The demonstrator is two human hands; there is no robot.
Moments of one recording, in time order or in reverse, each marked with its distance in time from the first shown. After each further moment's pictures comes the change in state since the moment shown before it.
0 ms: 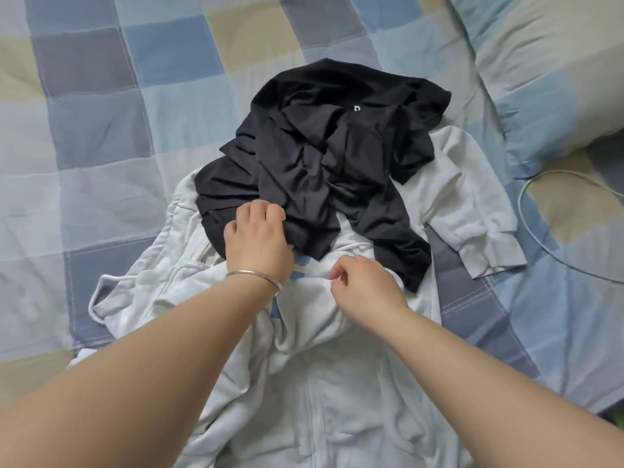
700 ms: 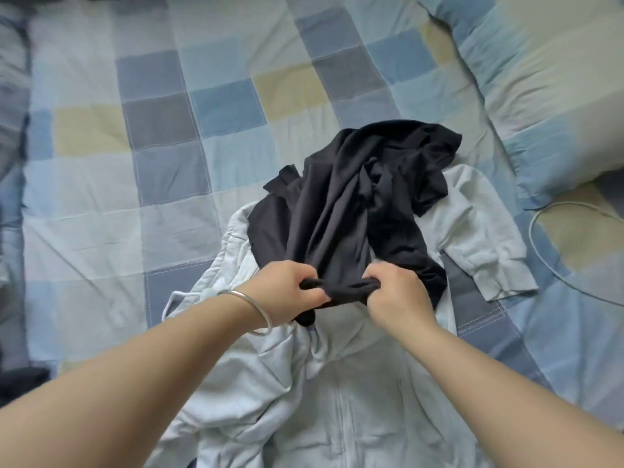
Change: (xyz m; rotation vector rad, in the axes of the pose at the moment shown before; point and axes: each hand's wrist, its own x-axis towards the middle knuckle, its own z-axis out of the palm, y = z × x) left_hand -0.042 -0.010 -0.115 -0.419 -0.587 0.070; right_hand -0.034 -0.035 -0.048 0.127 0.141 -0.048
